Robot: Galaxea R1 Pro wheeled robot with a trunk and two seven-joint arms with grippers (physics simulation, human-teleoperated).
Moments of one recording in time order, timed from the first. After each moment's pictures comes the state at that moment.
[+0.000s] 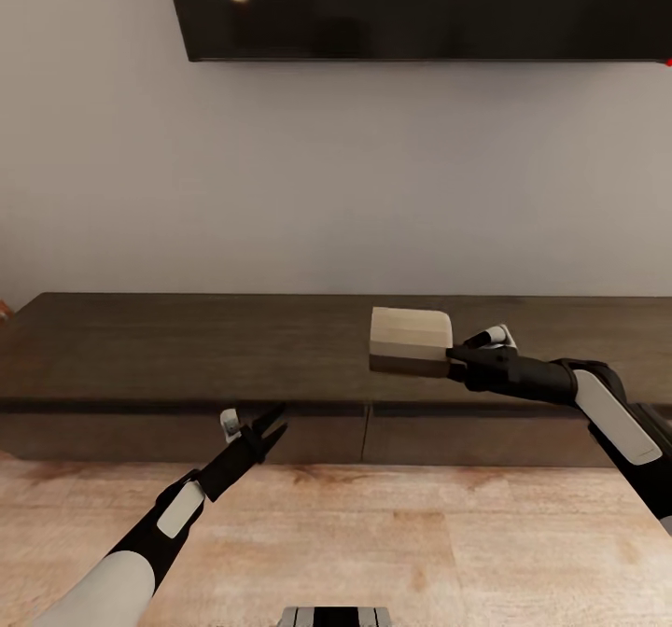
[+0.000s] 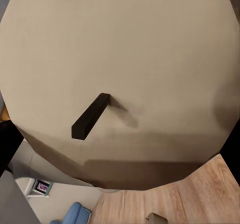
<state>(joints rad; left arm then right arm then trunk) -0.63 0.04 0.02 -0.48 0.88 0.44 -1.01 -0.74 -0.54 0.33 -1.31 -1.22 1.03 1.03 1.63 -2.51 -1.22</state>
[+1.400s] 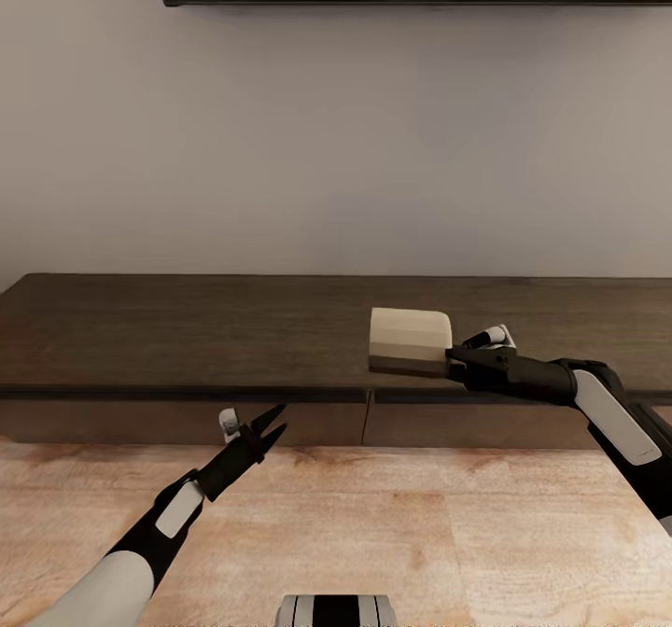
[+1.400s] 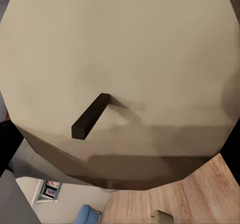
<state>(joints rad) -0.63 0.04 0.02 -0.48 0.88 0.44 -1.02 -0.74 -0.54 0.33 -1.32 -1.22 1.03 1.03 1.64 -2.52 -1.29</state>
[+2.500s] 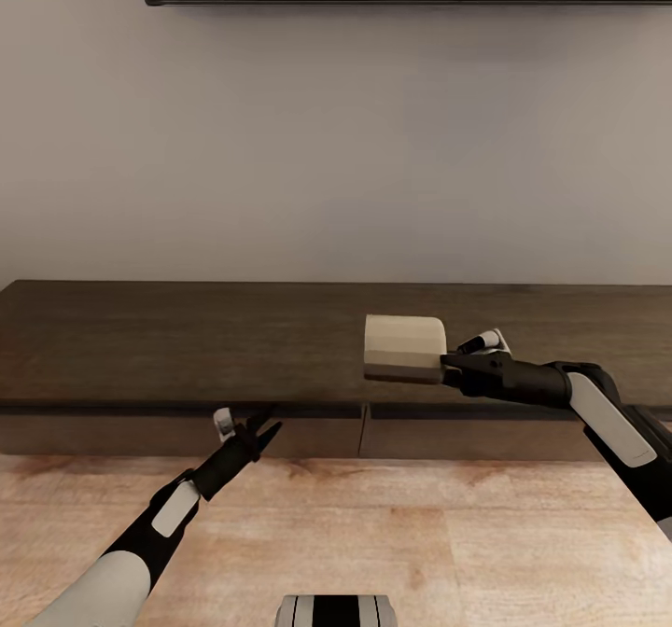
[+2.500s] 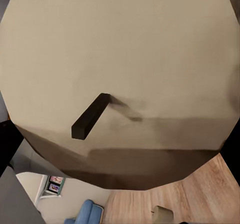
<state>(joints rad) -0.63 0.05 0.05 -0.48 0.88 0.44 -1.02 -0.74 -0.54 0.36 -1.32 -1.22 1.03 1.03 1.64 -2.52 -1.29</state>
